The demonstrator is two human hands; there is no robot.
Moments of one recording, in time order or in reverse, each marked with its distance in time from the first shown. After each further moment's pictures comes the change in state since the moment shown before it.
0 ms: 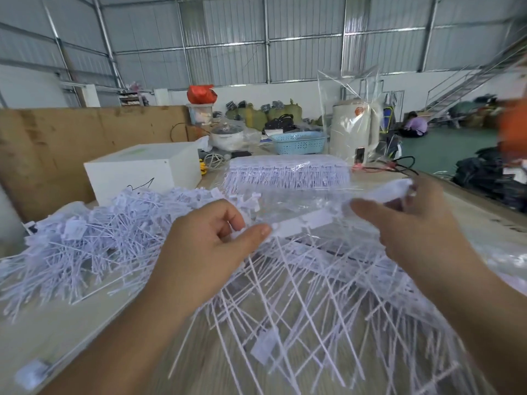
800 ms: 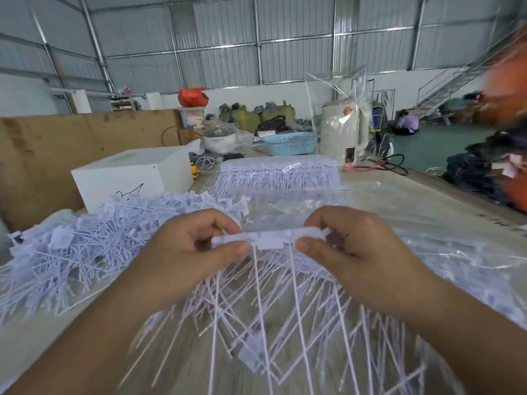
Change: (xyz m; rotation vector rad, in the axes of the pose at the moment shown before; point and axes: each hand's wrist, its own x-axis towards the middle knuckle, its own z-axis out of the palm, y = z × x) left_hand 0.008 -0.002 -0.013 -0.132 -0.301 0.006; right_hand -0.003 0.015 0.010 -0.353 -0.401 -0.590
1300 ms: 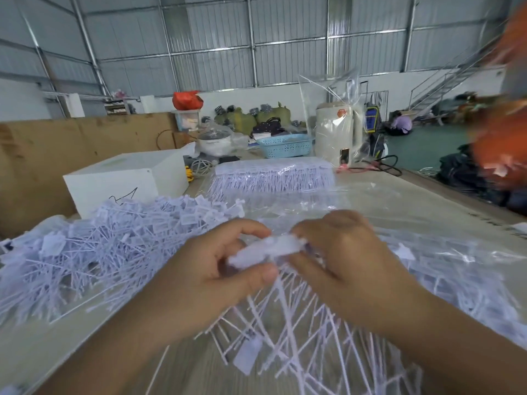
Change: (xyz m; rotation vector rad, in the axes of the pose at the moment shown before) left_hand -0.012 0.009 0.019 0.003 -0.158 0.062; right_hand -0.003 -0.015 0.006 -0.326 0.004 -0.143
